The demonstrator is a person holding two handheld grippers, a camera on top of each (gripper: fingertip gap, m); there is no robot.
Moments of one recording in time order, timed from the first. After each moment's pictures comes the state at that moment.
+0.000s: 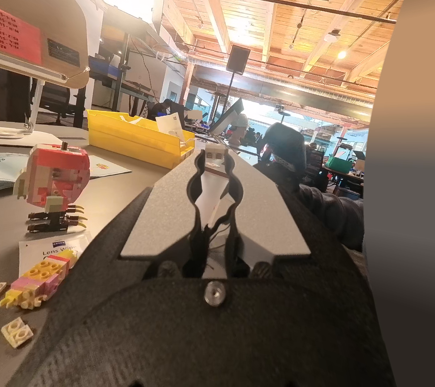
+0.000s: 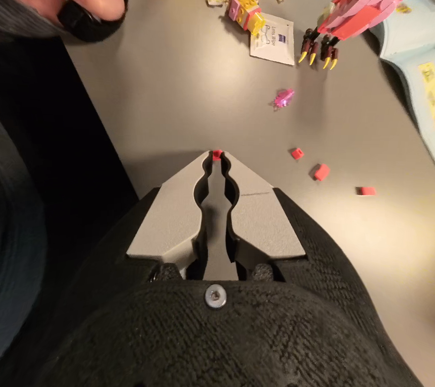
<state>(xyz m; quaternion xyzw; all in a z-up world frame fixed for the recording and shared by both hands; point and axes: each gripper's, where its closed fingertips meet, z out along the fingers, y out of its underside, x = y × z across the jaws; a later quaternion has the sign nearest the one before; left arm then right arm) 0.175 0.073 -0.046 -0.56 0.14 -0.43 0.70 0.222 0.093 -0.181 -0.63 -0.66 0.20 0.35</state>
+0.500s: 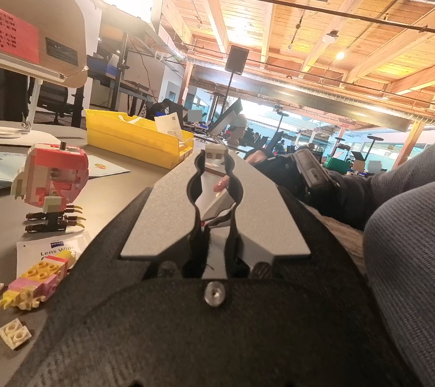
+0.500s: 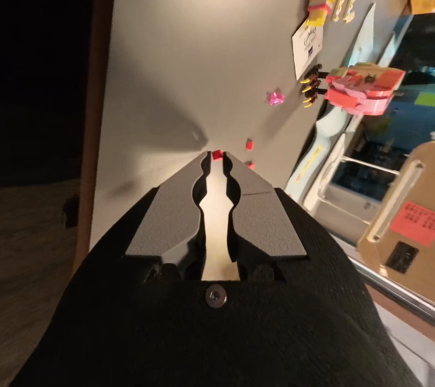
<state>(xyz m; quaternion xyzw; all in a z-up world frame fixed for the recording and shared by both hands) 0.176 0.073 -0.046 -0.55 0.14 -0.43 0.70 0.254 0.126 -0.176 -0.32 -0.87 -0.13 0.35</state>
